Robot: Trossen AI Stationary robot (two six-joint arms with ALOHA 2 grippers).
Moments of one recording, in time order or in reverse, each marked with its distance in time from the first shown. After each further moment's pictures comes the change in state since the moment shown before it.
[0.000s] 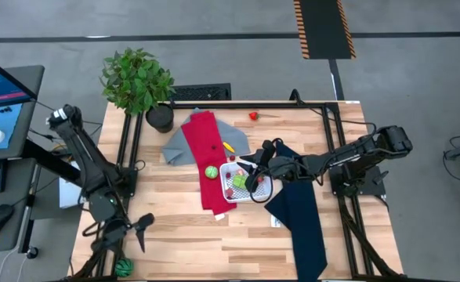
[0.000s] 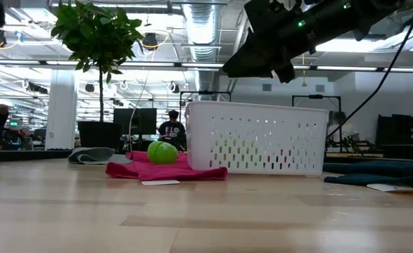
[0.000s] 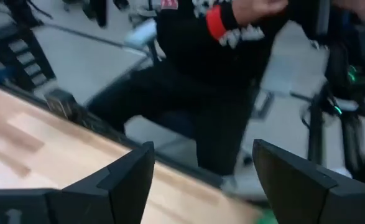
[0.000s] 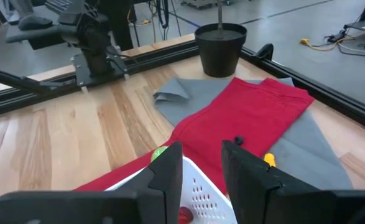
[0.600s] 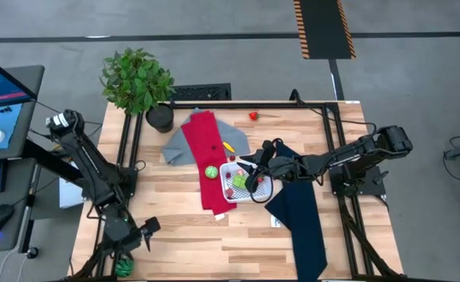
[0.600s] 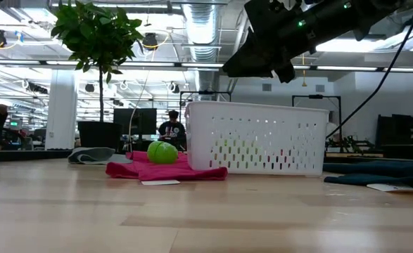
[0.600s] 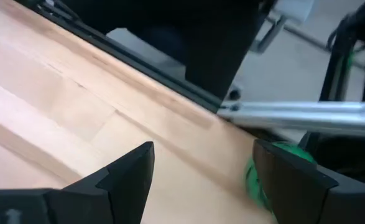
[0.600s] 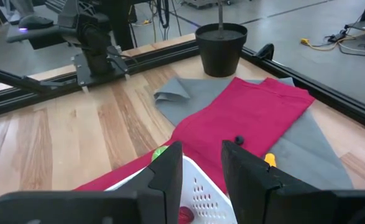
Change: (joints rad) left arm -0.044 0.241 0.003 -0.135 0.029 -0.118; right arm 0.000 0.000 0.000 0.000 0.000 0.000
